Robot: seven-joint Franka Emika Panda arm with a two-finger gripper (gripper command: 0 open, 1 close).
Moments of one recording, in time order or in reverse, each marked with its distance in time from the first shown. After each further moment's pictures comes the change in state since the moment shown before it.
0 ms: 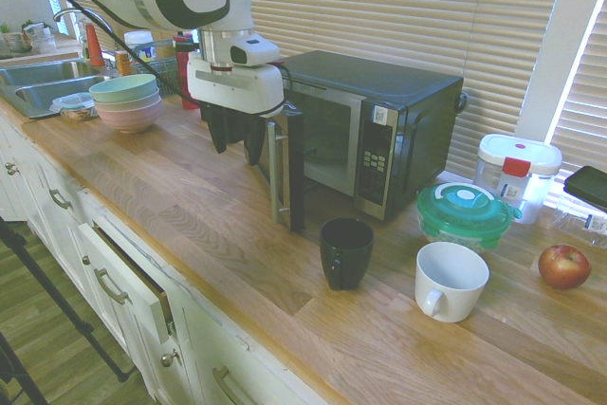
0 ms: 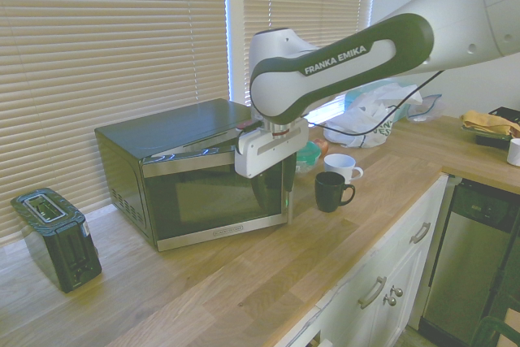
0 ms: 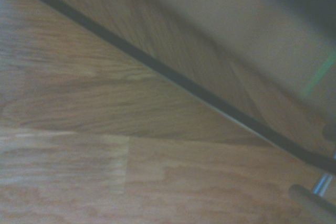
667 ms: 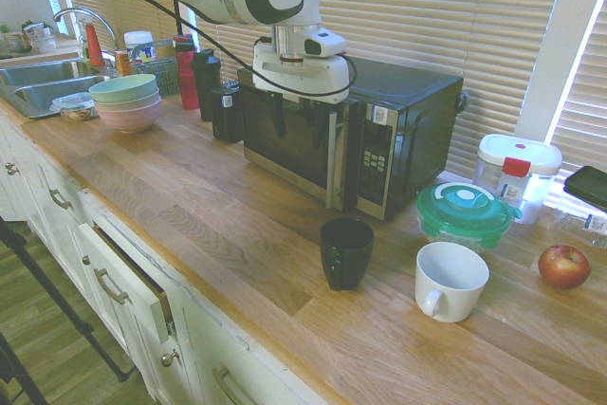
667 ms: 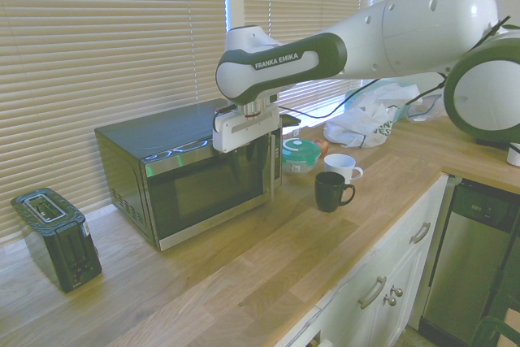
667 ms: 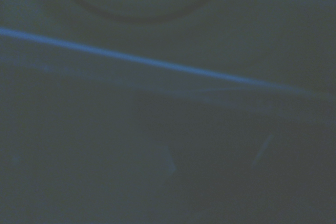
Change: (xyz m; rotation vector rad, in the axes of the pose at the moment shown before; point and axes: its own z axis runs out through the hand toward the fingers) arm 0.101 -0.044 -0.008 0.034 0.049 -0.011
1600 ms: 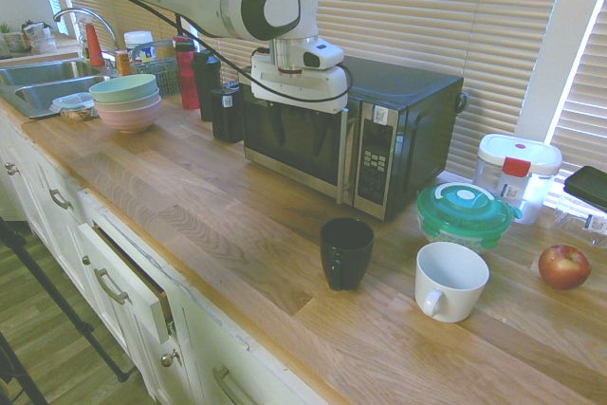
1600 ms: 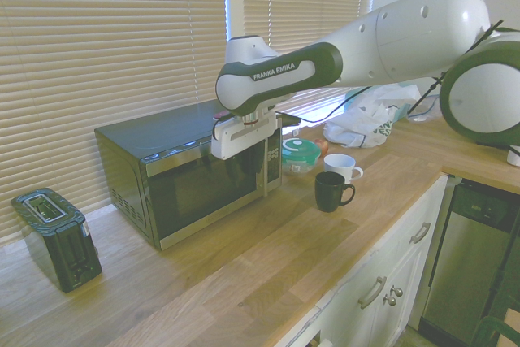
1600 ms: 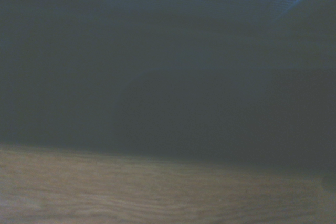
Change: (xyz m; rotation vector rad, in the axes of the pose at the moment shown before) arm -0.022 0.008 0.018 0.024 0.012 -0.035
